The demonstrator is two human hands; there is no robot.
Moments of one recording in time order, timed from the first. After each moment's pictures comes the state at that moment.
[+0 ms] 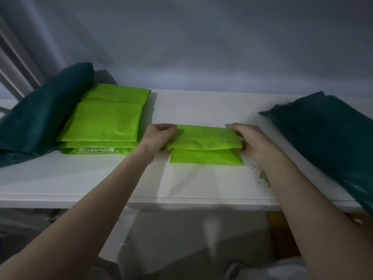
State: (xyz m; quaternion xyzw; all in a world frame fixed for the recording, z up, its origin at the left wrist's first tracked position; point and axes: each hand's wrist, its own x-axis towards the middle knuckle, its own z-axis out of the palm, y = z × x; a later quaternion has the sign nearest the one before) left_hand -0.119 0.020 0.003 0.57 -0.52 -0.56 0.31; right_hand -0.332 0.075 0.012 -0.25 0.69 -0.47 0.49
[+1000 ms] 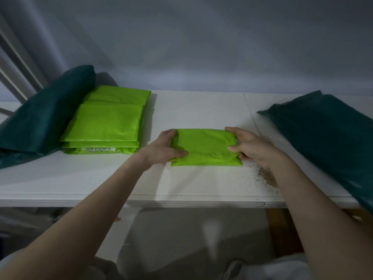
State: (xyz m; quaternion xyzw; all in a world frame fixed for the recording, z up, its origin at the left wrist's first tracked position) left_hand -0.110 0.033 -0.005 0.50 -0.71 -0.47 0.14; right_hand -0.343 0.101 0.005 -0.45 0.69 -0.32 0.46
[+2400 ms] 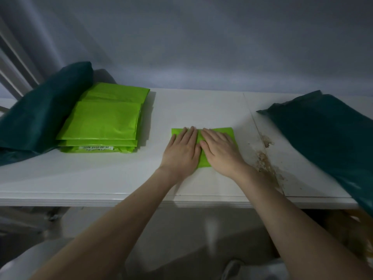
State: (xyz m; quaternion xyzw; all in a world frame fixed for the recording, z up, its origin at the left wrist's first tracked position) left_hand -0.153 0.057 -0.041 0.46 -0.88 -0.07 0.09; right_hand -0.287 0.086 -0.032 -0.71 0.70 -0.09 0.02
